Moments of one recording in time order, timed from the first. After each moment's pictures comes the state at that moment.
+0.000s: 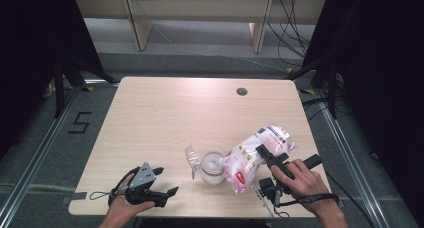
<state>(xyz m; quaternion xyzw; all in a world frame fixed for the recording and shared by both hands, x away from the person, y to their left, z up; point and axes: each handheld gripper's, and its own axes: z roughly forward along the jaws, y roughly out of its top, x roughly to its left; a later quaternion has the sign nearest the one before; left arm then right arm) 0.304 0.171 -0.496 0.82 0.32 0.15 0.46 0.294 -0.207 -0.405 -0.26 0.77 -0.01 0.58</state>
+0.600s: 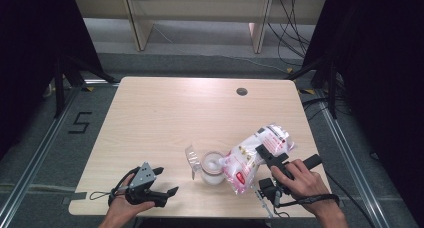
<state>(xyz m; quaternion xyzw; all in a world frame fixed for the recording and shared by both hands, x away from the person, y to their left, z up) 0.304 0.171 -0.497 0.81 0.32 0.15 0.46 0.293 -0.205 -0.402 -0.28 0.76 -0.02 0.59</state>
